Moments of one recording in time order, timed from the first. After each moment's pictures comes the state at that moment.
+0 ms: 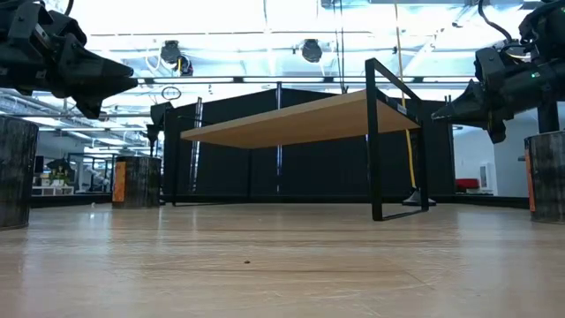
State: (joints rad) left arm -0.13 0.01 0.04 -0.02 -0.28 -0.21; right arm -0.39 0.00 0.11 -0.28 0.13 0.46
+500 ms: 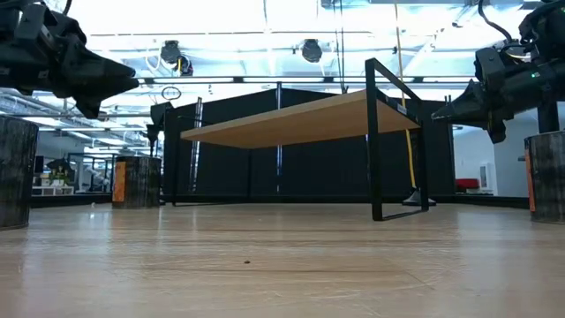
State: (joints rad) left arm -0.13 0.01 0.04 0.01 -0.34 -0.22; right arm -0.39 0.00 0.11 -0.28 0.13 0.46
